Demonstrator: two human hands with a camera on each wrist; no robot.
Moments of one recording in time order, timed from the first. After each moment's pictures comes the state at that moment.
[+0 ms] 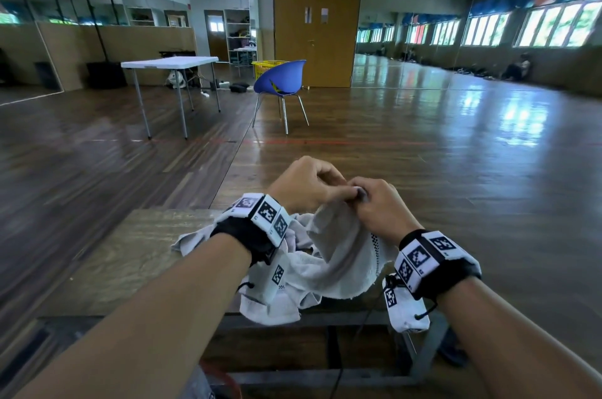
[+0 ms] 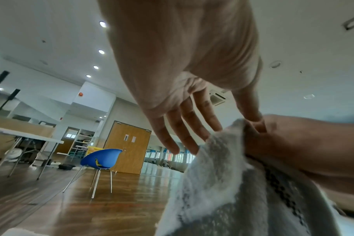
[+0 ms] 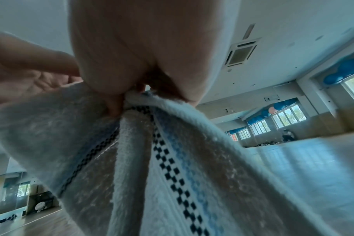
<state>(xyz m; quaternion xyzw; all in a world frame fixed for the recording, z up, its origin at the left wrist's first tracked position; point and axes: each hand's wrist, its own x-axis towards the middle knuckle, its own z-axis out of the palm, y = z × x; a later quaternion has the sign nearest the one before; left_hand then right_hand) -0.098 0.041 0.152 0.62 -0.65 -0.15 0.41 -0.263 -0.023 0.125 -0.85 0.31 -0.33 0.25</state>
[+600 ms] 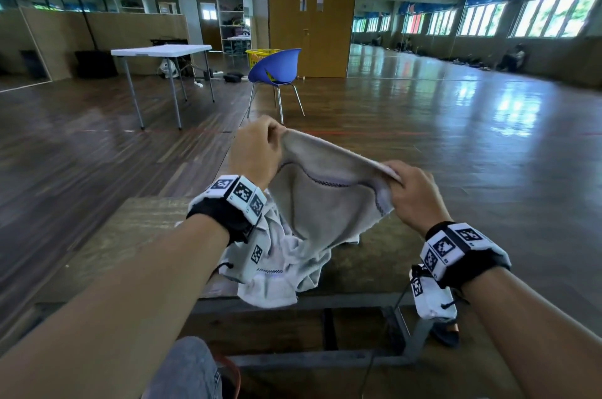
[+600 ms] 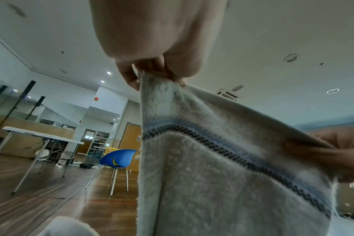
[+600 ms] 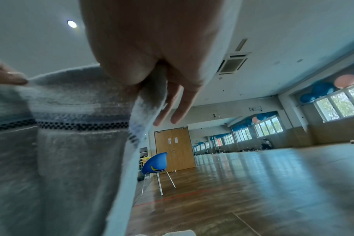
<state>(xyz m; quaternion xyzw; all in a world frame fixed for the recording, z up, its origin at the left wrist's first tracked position) -0.058 0.058 0.158 0.70 -0.51 0.16 0.48 -0.309 -0.057 0.099 -0.82 0.40 -0.37 0.15</state>
